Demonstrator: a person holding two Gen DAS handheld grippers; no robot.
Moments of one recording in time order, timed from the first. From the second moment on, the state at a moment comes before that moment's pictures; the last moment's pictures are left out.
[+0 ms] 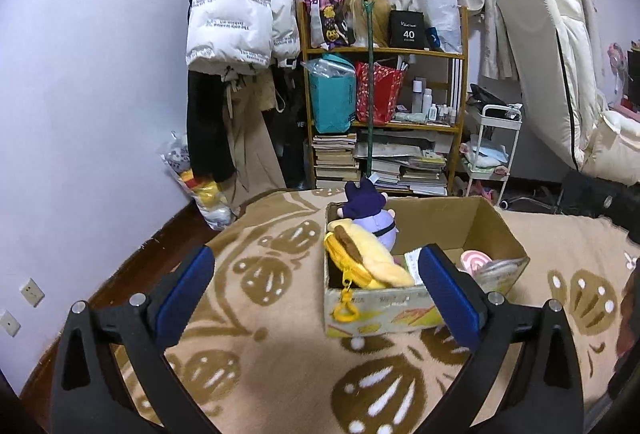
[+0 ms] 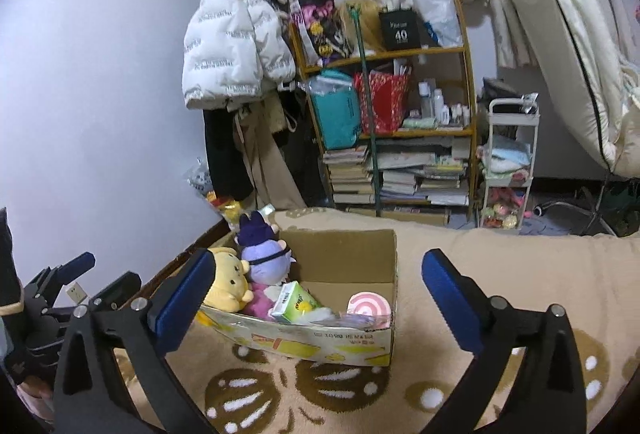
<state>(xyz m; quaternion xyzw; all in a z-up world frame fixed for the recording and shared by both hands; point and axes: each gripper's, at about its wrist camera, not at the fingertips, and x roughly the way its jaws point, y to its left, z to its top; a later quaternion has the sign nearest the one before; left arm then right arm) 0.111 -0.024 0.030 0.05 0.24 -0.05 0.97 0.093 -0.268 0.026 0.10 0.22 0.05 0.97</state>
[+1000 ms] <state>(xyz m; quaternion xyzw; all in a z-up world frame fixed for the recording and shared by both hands) 0.021 -0.004 0.039 0.08 0.20 -0.03 0.98 0.004 -0.266 0.040 0.07 0.18 0.03 0.98</state>
